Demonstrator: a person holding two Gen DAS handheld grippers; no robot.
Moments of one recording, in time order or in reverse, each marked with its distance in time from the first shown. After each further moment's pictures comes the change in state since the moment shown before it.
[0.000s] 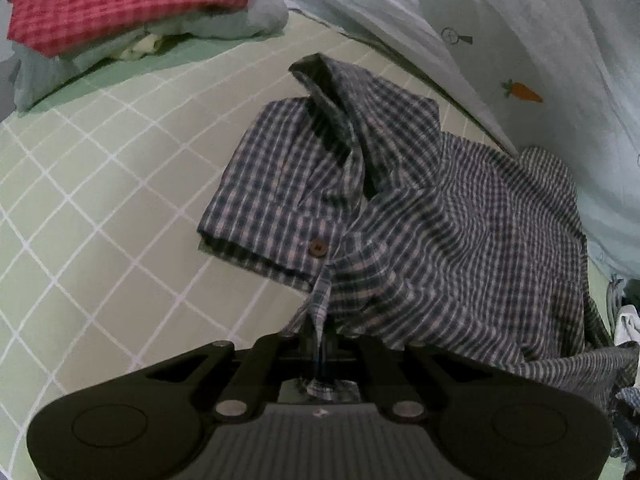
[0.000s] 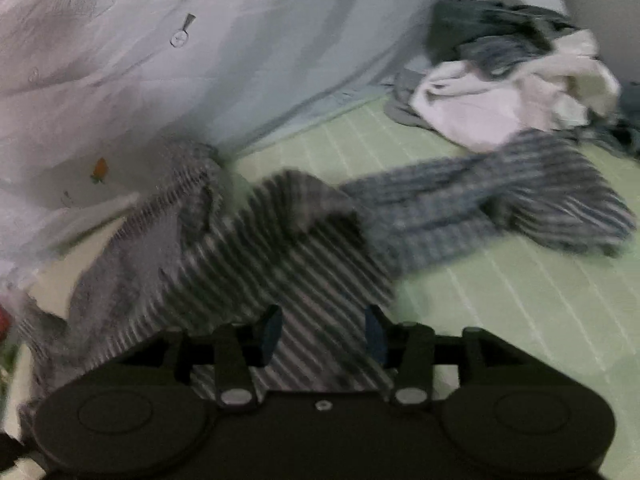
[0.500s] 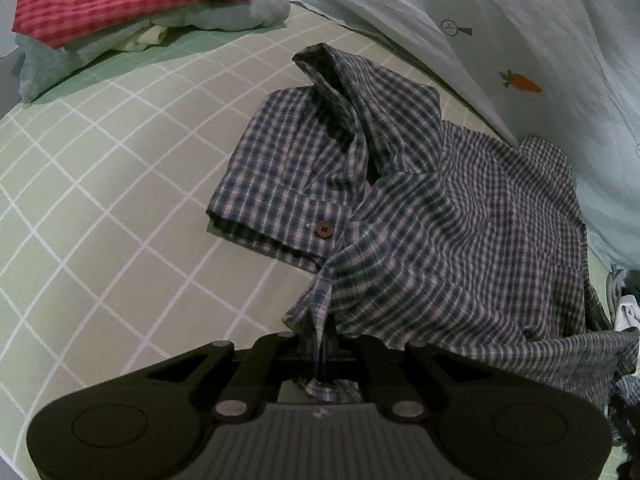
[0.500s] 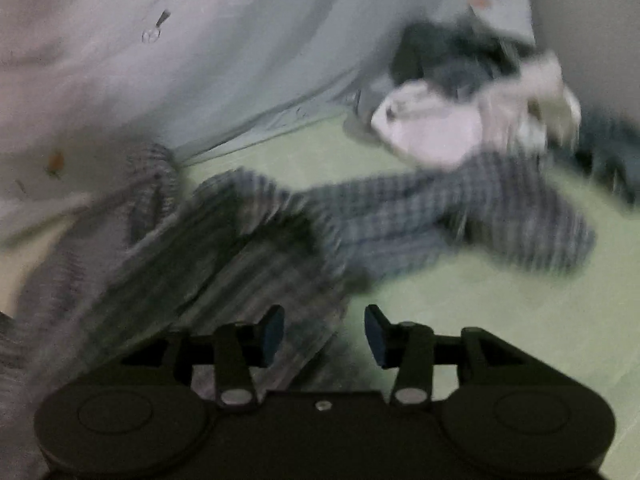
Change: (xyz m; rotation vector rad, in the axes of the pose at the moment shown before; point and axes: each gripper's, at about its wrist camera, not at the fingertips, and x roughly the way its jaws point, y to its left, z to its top) left arm -0.009 0.002 -0.008 0.010 0.010 0.004; right arm 0.022 0.002 0.007 -0.103 -0.097 -0.161
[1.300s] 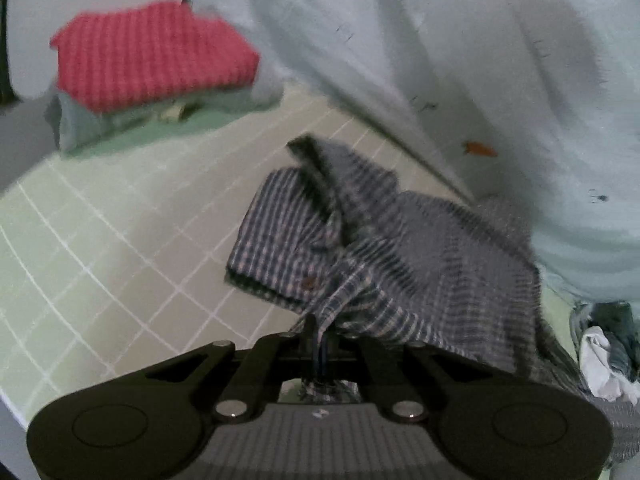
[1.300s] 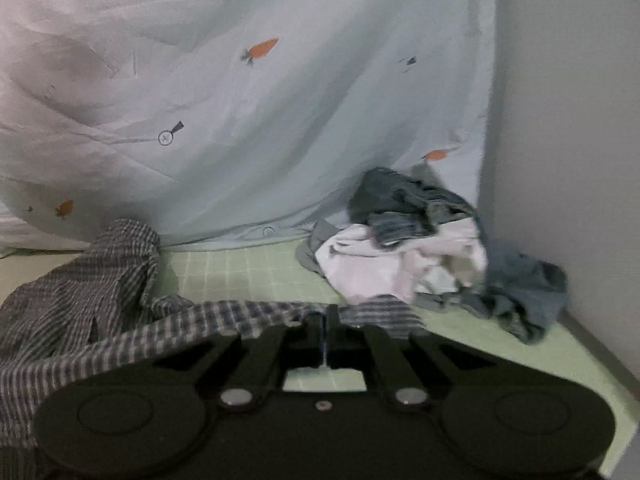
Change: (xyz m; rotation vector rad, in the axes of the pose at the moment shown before) left arm -0.098 -0.004 -0.008 0.011 -0.200 -0.051; right arm -0.141 -0.048 0.000 -0.126 -0.319 -0.083
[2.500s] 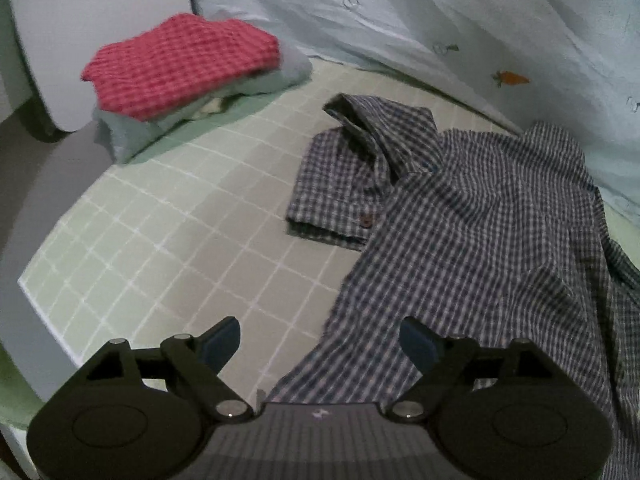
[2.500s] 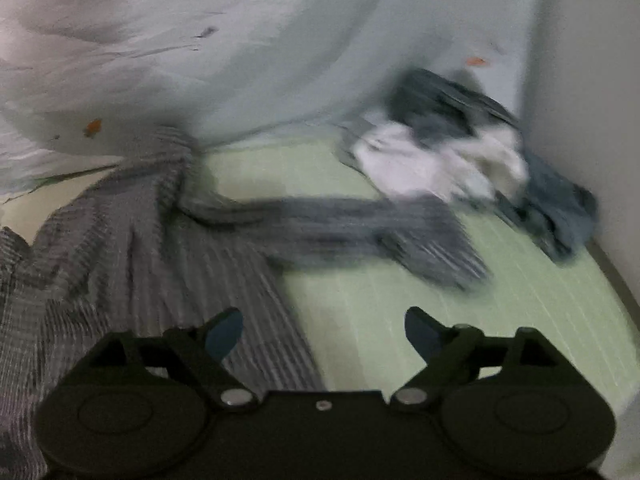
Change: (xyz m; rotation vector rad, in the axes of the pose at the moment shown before) left arm 0.014 -0.007 -0.036 0.183 0.095 0.243; right arm 0.033 0.036 -0.002 -0.047 0.325 0.138
